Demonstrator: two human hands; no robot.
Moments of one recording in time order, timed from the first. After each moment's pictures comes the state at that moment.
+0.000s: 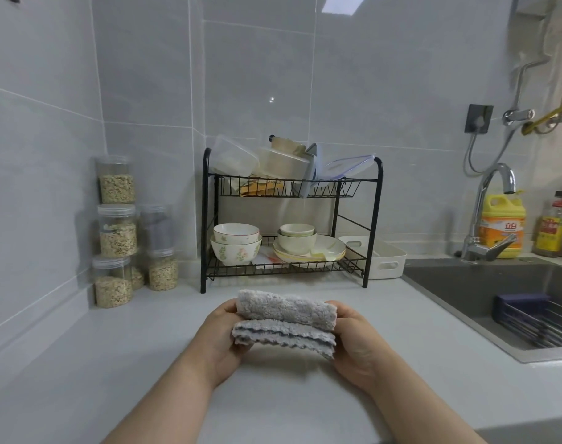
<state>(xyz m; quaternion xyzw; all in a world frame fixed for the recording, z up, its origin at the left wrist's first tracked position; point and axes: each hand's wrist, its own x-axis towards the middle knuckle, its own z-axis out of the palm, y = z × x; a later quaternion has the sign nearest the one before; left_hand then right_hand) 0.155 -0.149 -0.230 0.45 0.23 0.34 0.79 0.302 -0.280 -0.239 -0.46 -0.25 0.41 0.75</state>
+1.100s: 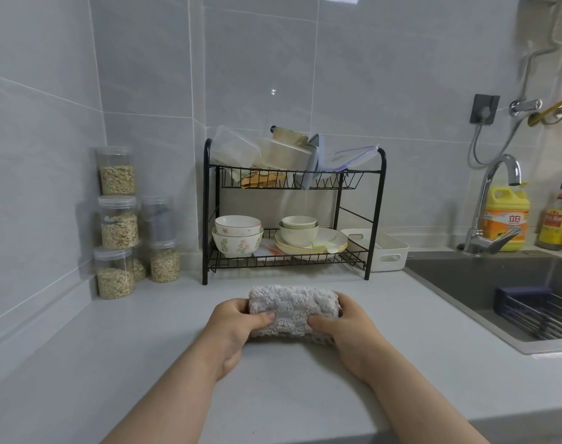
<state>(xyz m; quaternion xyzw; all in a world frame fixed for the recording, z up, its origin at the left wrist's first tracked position) 0.165 -0.148 -0.247 0.59 0.27 0.34 0.68 0.305 -0.276 -0.249 -0.60 -0.31 0.27 0.68</state>
